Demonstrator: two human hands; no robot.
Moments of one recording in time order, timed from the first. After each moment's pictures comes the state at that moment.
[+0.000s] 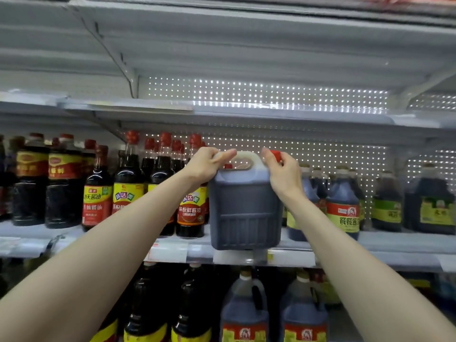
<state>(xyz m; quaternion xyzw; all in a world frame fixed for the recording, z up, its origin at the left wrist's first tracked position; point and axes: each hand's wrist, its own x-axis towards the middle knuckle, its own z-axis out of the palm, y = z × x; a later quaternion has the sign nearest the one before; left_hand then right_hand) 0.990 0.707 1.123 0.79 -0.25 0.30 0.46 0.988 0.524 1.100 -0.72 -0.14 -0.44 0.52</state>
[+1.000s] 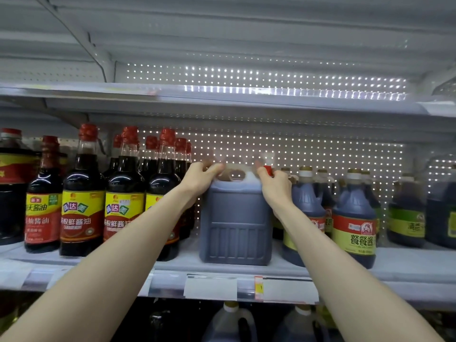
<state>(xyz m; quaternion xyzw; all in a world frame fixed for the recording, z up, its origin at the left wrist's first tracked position) 1.118 0.664 1.107 0.75 -0.17 0.27 0.57 1.120 0.487 1.096 -0.75 -0.06 -0.34 0.56</state>
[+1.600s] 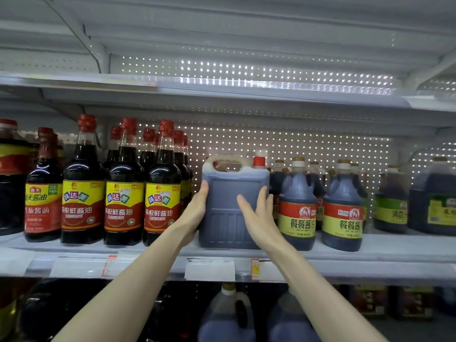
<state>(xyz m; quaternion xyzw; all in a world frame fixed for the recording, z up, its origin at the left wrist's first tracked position) 1.099 0.660 1.023 0.69 -0.14 0.09 0.71 1.057 0.508 1.017 -0.82 -0.10 -0.19 0.52</state>
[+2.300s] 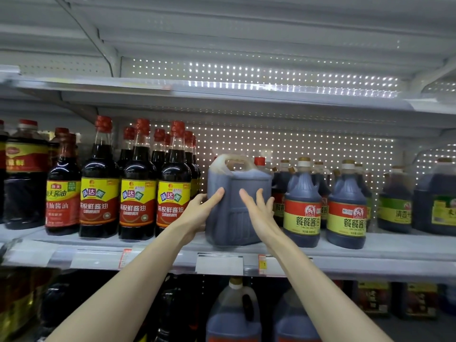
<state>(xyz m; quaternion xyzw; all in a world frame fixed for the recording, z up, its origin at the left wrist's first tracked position) 1.082 0.678 1.018 0.71 -0.11 0.08 0.69 1.059 0.520 1.019 -0.82 -0.07 -0.14 0.55</state>
